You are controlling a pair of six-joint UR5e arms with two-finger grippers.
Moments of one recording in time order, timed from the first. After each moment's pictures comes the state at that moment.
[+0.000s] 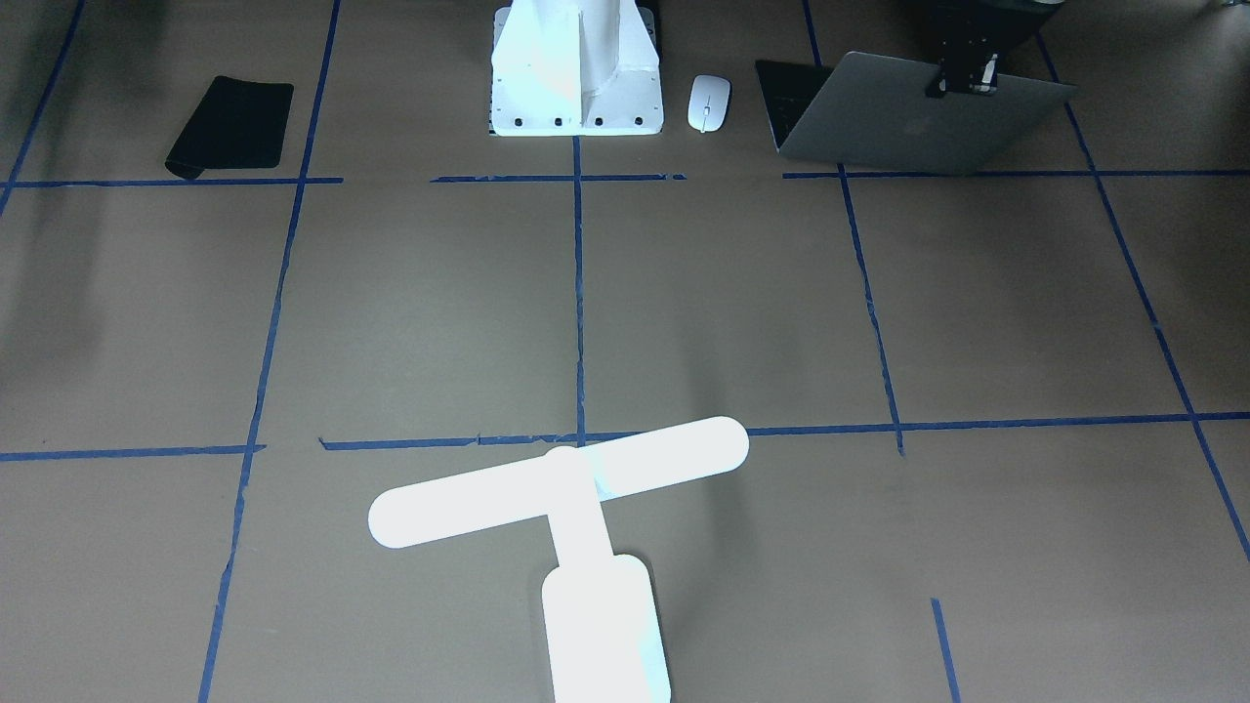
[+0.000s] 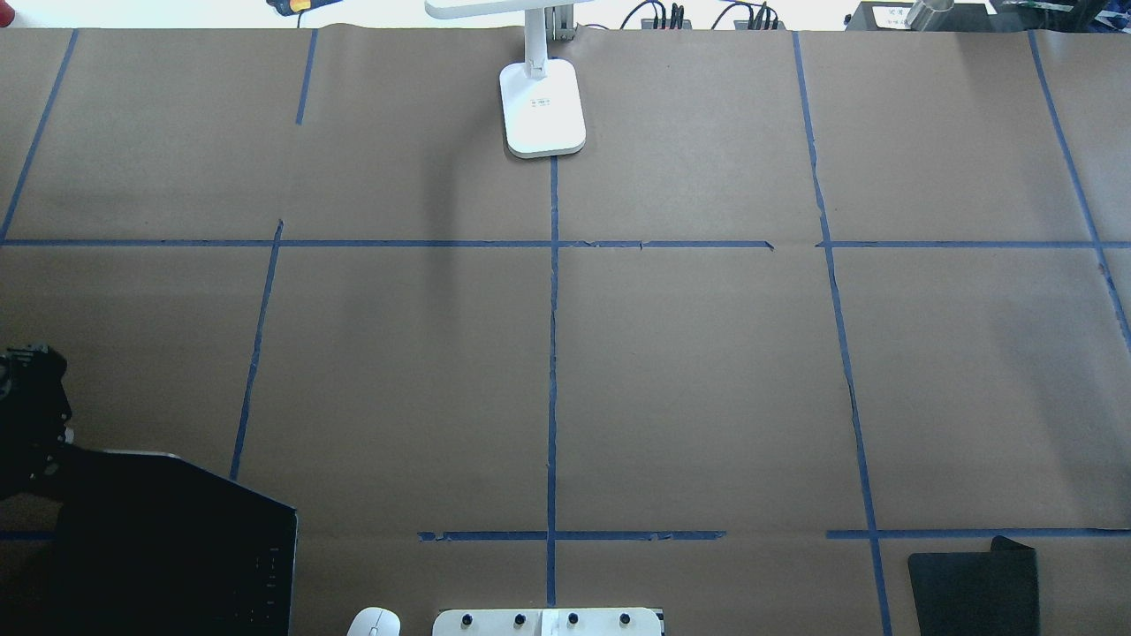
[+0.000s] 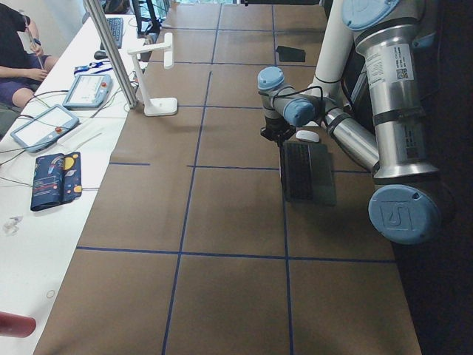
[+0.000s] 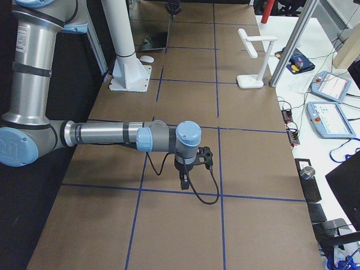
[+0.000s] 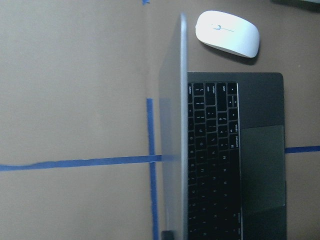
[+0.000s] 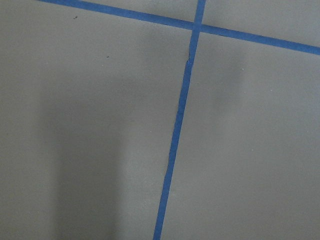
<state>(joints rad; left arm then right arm) -0.80 -1.37 -2.41 -1.56 -2.26 0.72 1.48 -1.78 1.83 -1.61 2.29 -0.09</state>
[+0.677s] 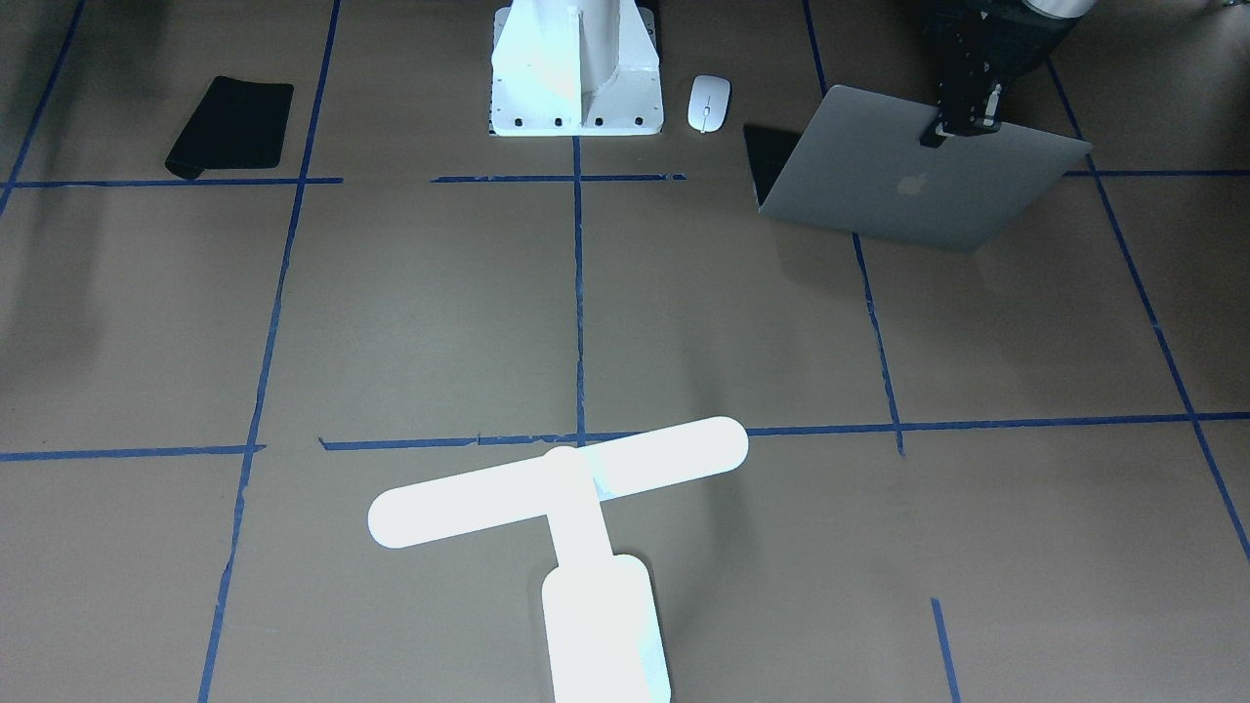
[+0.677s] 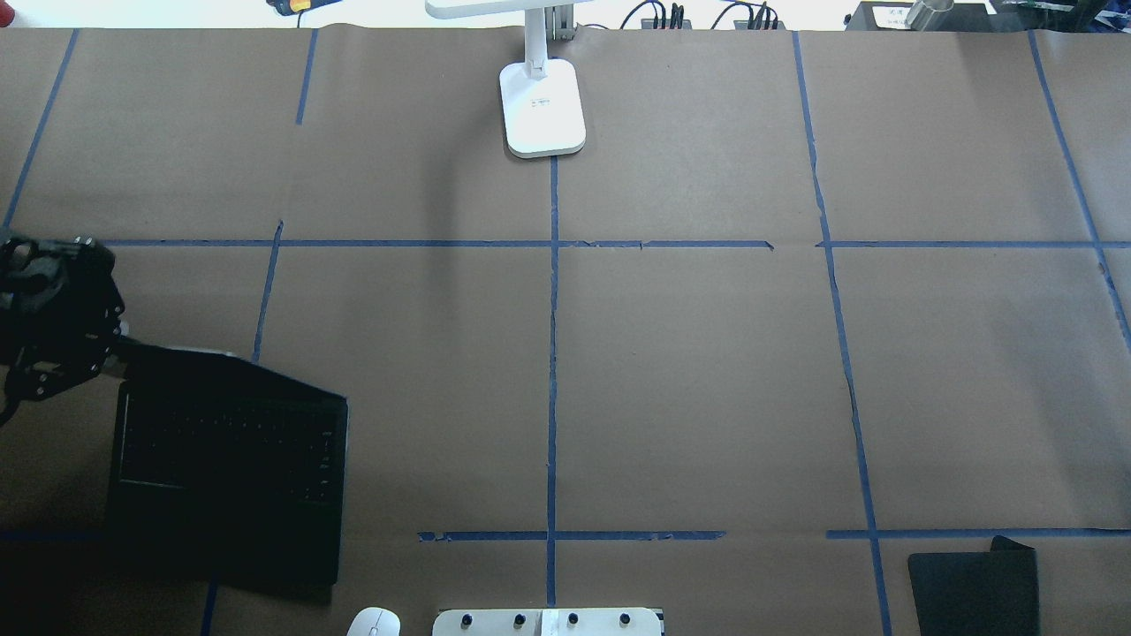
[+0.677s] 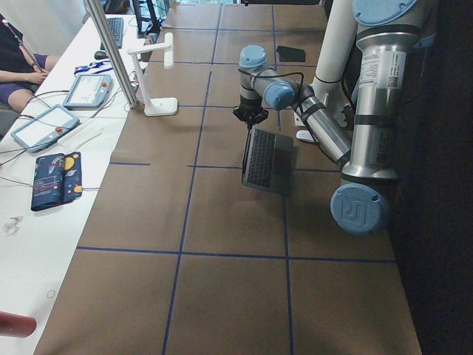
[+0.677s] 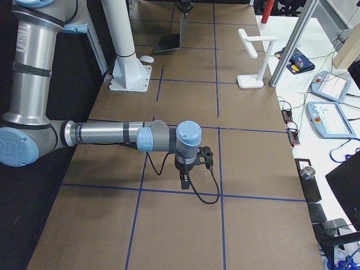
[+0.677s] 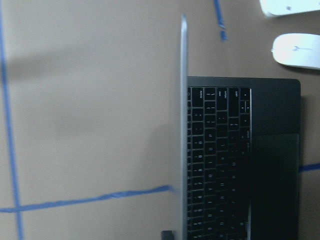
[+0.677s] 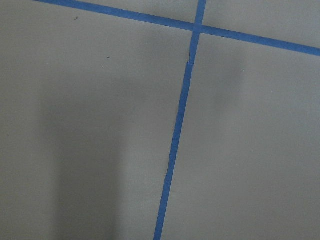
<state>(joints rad) -0.89 -1.68 -2.30 -1.44 -2.21 0.76 1.48 -1.77 1.83 -1.61 2.29 -0.09</state>
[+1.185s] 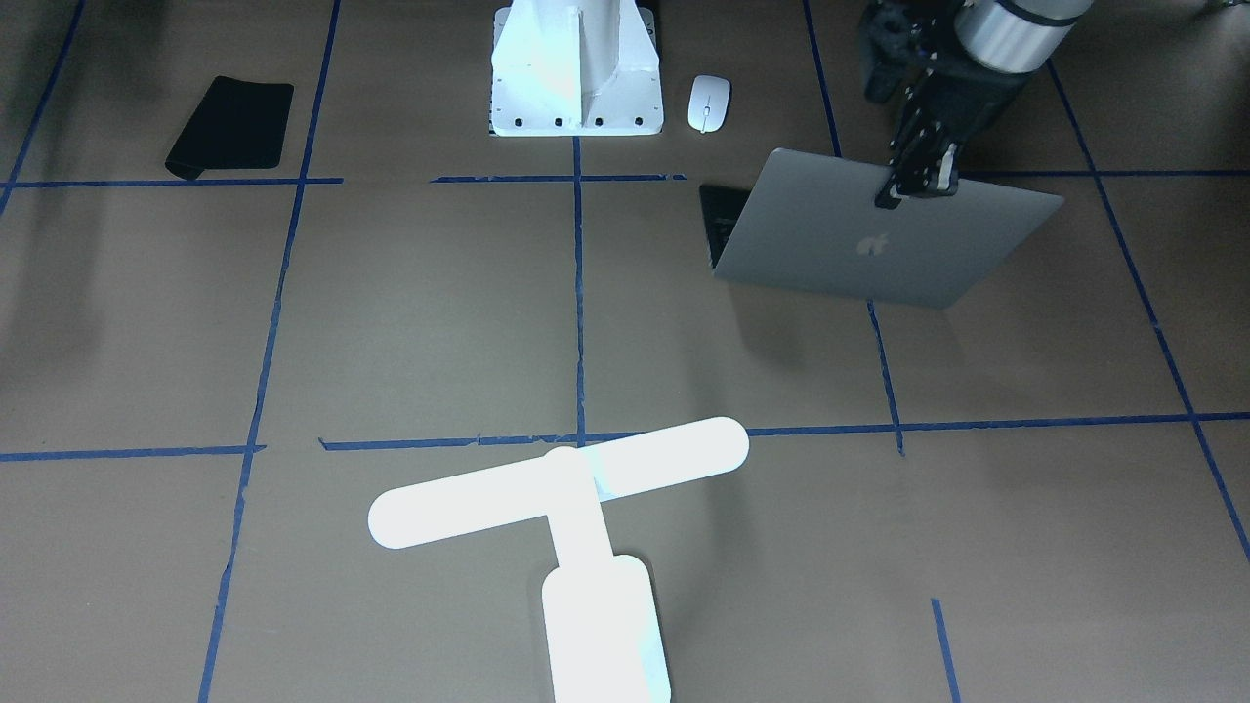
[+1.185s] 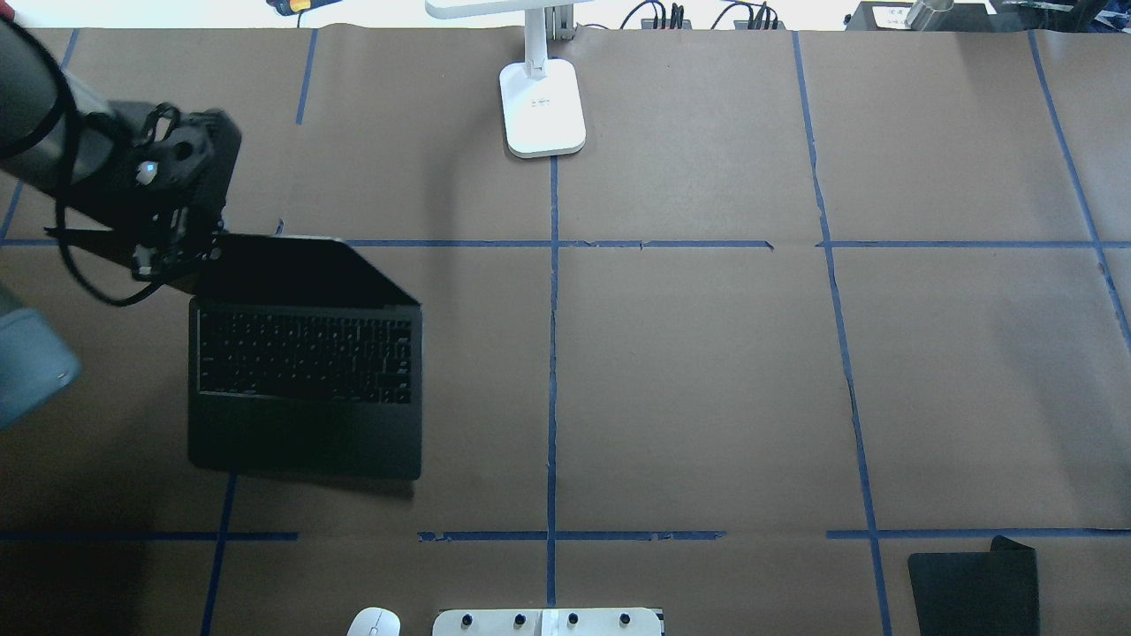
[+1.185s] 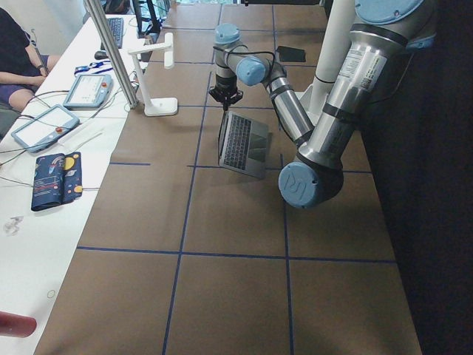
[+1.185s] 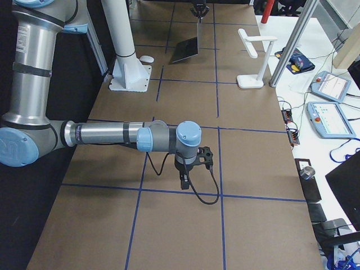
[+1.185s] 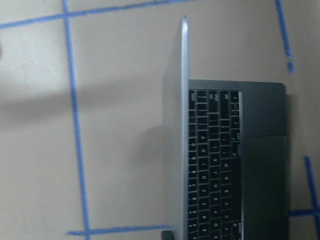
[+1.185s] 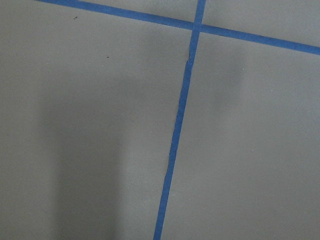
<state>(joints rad) -0.92 -2.02 -2.10 -1.32 -2.19 0.72 1.48 -1.78 1.83 -1.61 2.30 -0.09</state>
